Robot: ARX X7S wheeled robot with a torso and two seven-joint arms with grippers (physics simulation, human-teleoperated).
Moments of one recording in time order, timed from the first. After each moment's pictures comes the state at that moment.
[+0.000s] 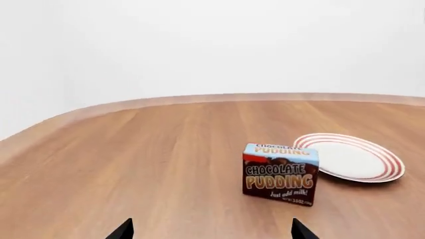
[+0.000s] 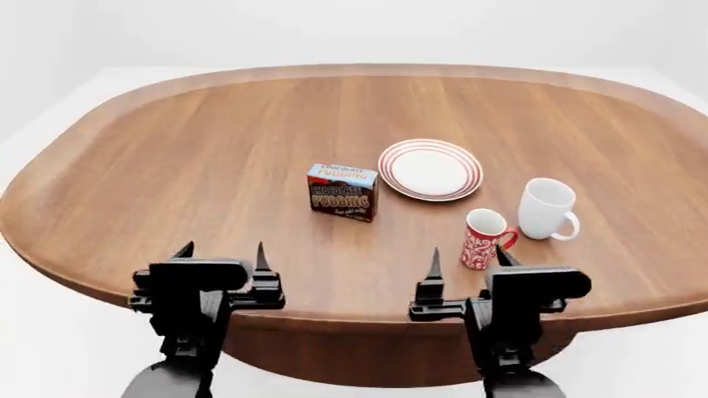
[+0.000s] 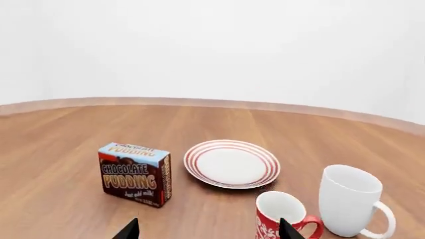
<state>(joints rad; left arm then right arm) -0.19 -0.13 0.05 0.26 -0.13 -0.43 -0.09 0.16 0.11 -0.09 -0.25 0.08 0.36 0.09</state>
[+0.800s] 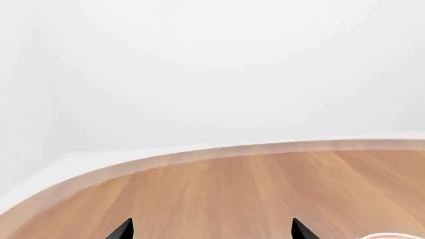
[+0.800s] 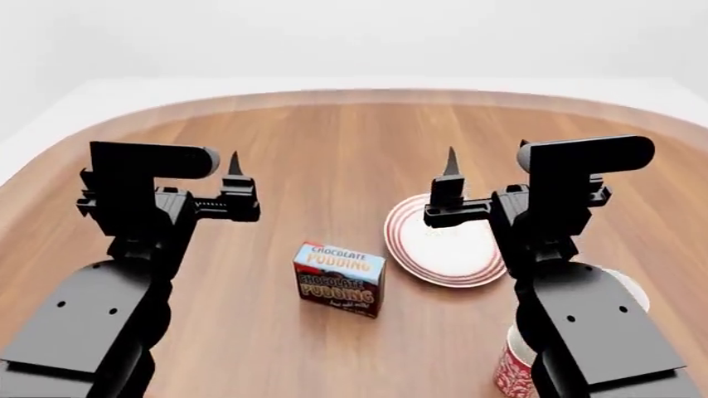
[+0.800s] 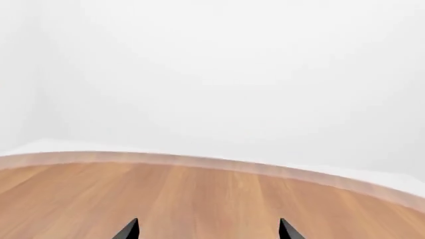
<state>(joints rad) -0.58 -0.22 0.01 0.51 -0.24 -1.00 -0.11 0.57 0.17 -0.07 -0.55 0.19 0.98 0.09</state>
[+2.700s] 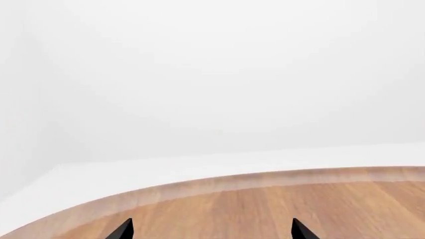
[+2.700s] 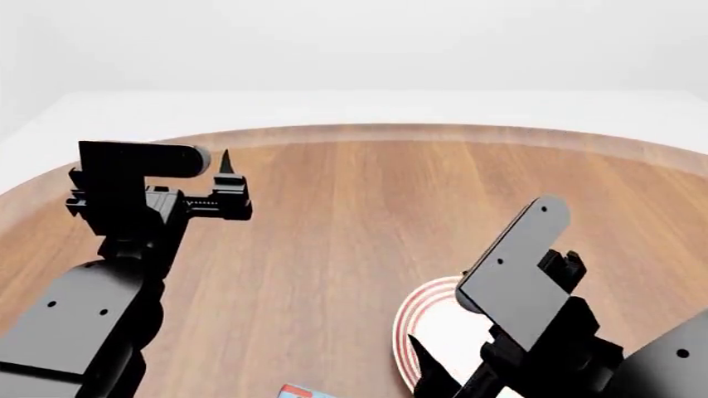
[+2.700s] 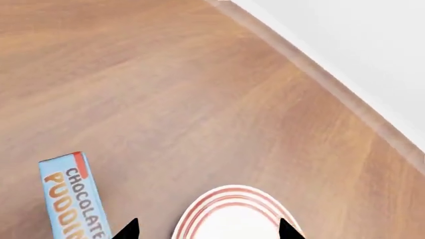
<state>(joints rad) -0.58 -0.26 0.01 0.51 -0.28 -0.98 -0.14 1.03 0.79 -0.46 -0.69 2.16 1.42 1.11</state>
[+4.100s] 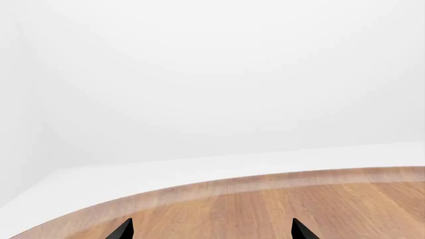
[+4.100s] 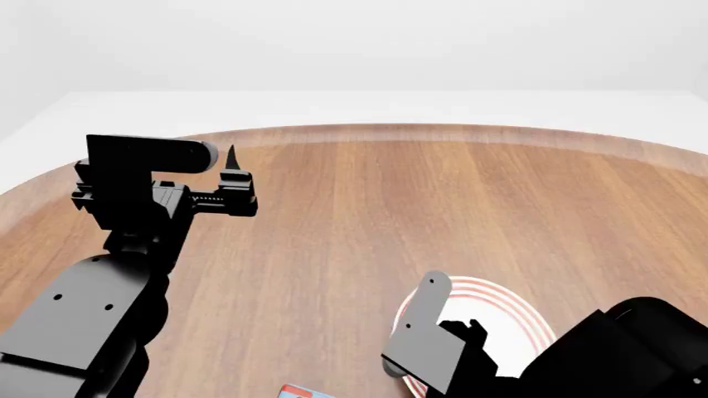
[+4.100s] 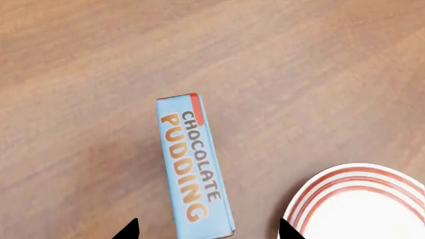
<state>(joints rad) -0.60 -0.27 0.04 0.50 -0.30 -0.98 -0.16 0.87 0.62 -0.58 -0.56 1.91 1.54 0.73</state>
